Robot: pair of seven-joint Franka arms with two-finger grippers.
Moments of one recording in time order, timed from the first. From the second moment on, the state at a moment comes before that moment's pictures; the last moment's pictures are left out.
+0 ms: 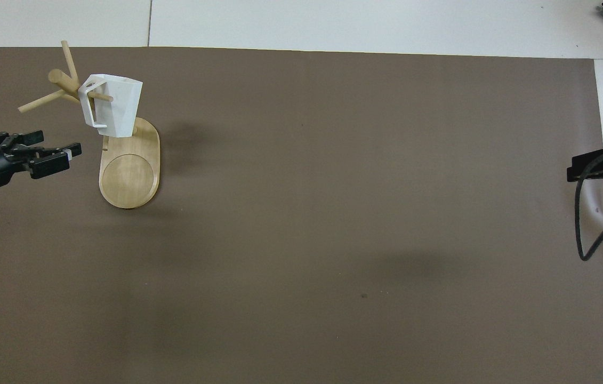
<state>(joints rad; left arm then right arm) 0.04 -0.09 0.06 -2.16 -0.76 2.45 0.95 -0.07 -0.02 0.00 -1.60 -0.04 1.58 0.03</state>
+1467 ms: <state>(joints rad) -0.12 -0.14 -0.03 -1.72 0.02 1.67 0.18 -0.07 -0.04 0.00 -1.58 -0.04 1.57 0.03</state>
